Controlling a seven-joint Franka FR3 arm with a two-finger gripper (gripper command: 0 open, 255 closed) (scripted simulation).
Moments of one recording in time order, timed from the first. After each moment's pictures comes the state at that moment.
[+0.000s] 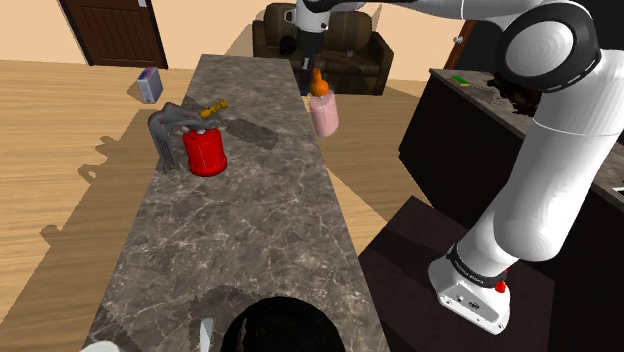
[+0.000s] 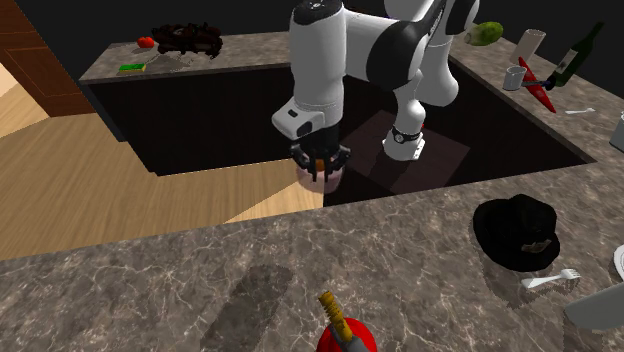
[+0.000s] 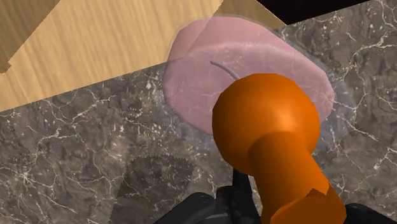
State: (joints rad) arm 0.04 0.27 0.01 -1.47 0.03 1.71 -0.58
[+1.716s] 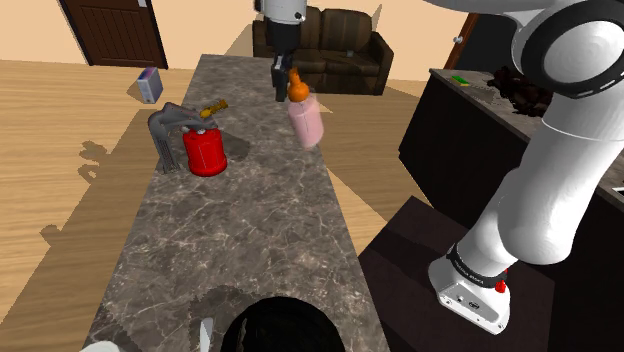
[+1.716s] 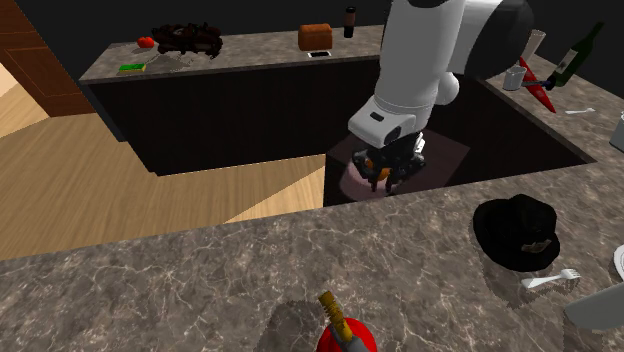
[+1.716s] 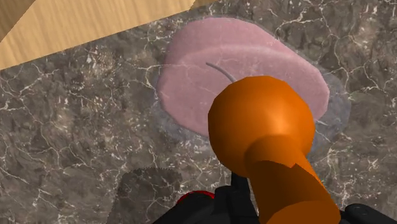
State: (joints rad) arm 0.18 0.21 0.09 -1.47 0.02 1.66 -0.35
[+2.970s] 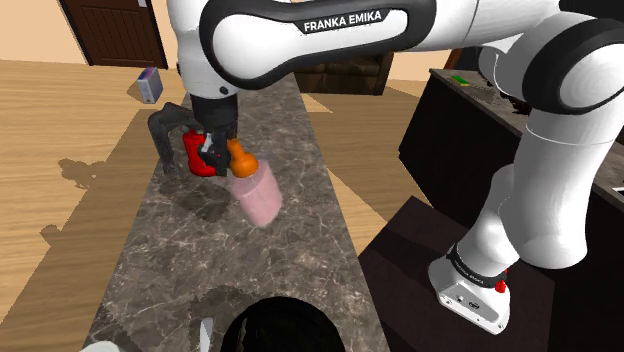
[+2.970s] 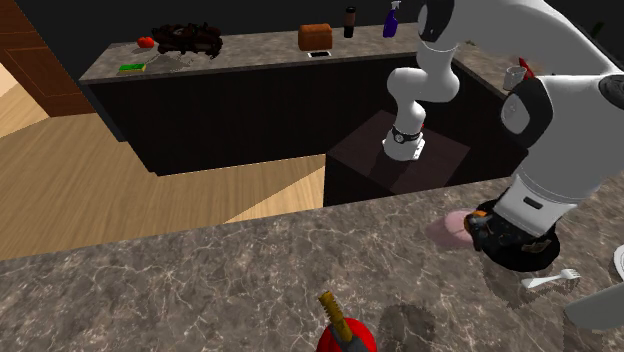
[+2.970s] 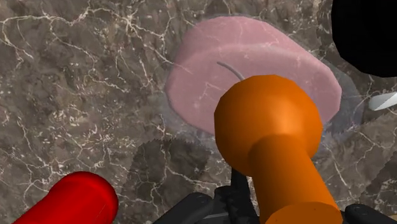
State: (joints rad) arm 0.44 0.33 0.23 -1.50 -0.04 1.82 0.05
